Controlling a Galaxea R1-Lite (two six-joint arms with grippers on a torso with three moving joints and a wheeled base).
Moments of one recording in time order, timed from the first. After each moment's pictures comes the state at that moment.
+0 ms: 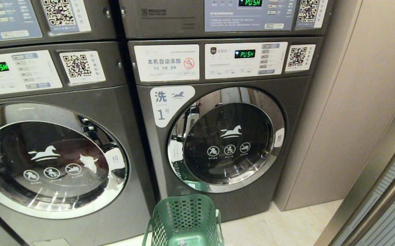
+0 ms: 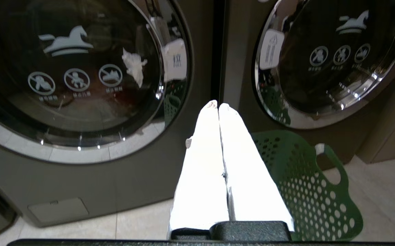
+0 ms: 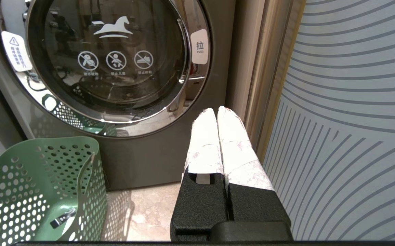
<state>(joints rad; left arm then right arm) 0.00 0.00 -0.04 0.02 -0.02 0.02 0.01 0.00 0.00 -0.09 -0.01 -0.02</state>
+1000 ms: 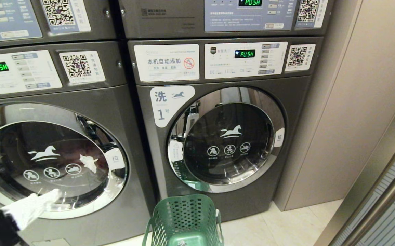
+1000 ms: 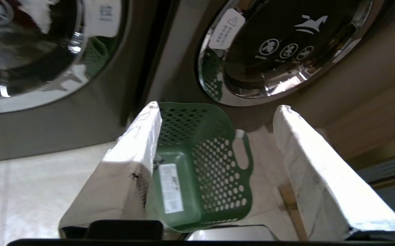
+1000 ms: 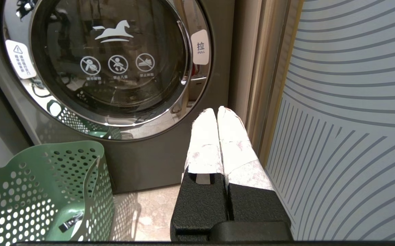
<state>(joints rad) -0.01 0.90 -0.33 -0.27 -0.21 -0.29 0.01 0.00 0.00 -0.09 -0.01 0.01</state>
